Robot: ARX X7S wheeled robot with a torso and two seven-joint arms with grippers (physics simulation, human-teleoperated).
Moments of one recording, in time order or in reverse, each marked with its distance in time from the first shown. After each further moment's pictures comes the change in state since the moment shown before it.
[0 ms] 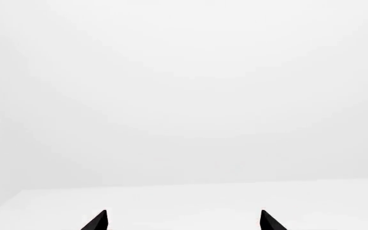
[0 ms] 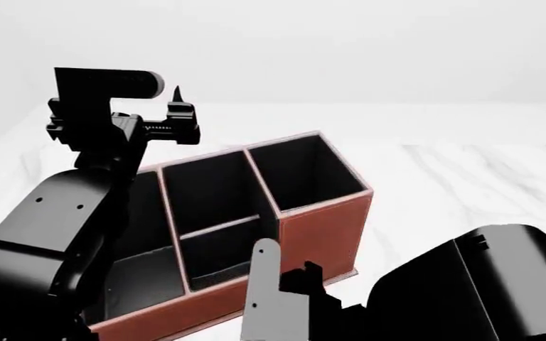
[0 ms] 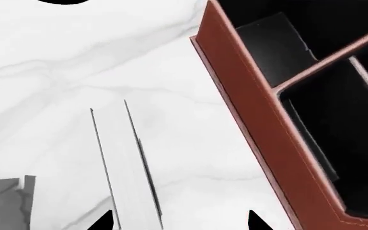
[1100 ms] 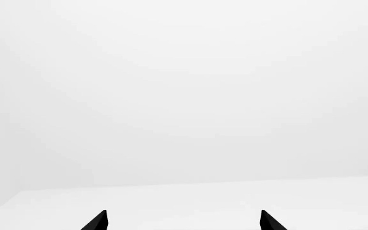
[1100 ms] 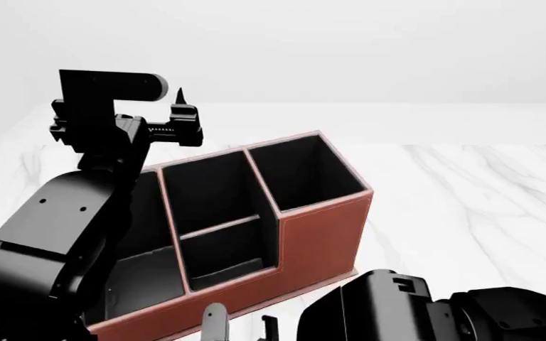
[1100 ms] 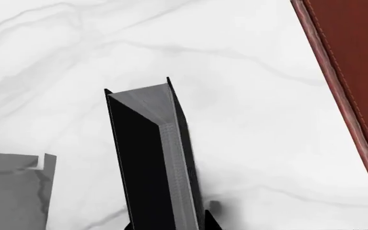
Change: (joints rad) left arm 0.005 -0.011 0.021 0.000 -0.022 0.010 -0.021; right arm -0.053 -0.164 -0.468 0.196 -0.419 -0.202 -0.284
